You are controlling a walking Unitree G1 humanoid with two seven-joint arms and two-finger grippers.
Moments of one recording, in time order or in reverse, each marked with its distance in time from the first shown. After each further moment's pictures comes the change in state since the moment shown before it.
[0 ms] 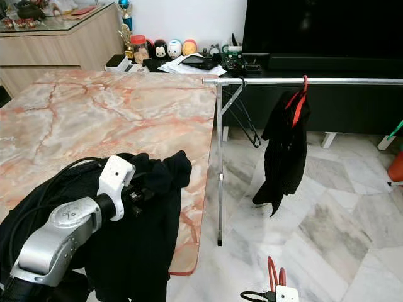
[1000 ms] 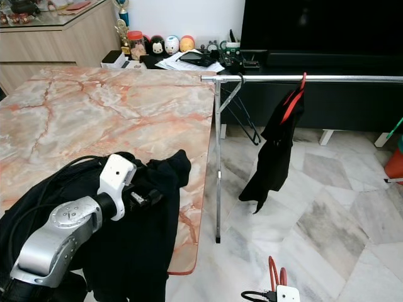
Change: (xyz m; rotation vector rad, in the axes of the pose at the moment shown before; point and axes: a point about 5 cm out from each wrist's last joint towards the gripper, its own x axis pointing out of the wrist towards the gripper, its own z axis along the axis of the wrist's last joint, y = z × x) left arm -0.002 -0.004 -0.002 0.000 0.003 0.014; right arm 0.000 -0.002 0.001 0.000 -0.002 -0.006
